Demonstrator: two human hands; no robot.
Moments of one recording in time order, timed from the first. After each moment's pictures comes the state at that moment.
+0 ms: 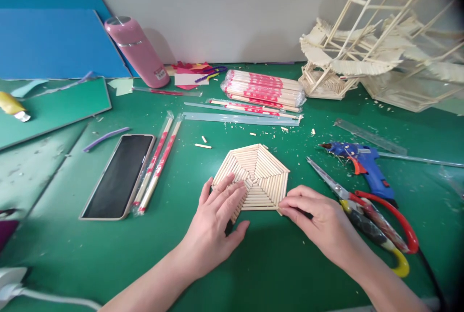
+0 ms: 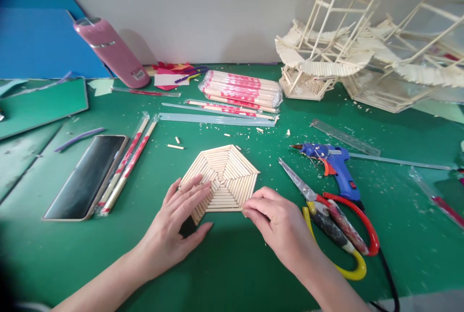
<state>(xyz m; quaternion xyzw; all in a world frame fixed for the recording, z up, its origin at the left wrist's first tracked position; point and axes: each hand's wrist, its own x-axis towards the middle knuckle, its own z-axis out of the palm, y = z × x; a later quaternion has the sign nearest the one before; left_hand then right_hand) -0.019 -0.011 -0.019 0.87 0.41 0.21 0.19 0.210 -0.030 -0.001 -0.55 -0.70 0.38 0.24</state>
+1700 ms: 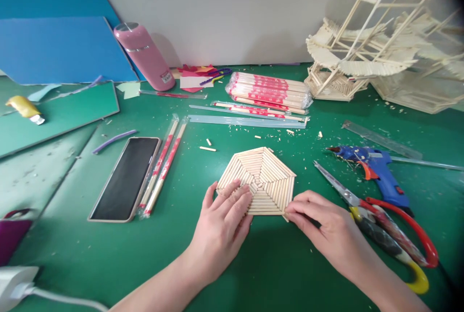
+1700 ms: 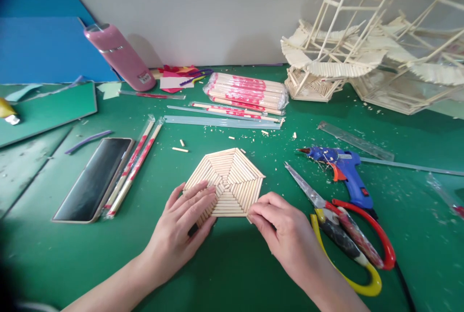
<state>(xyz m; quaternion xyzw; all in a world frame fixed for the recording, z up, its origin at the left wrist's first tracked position) -0.011 -0.010 -0.018 0.86 0.43 0.23 0.14 0.208 -0.030 -0.003 -0.55 -0.72 0.35 0.23</state>
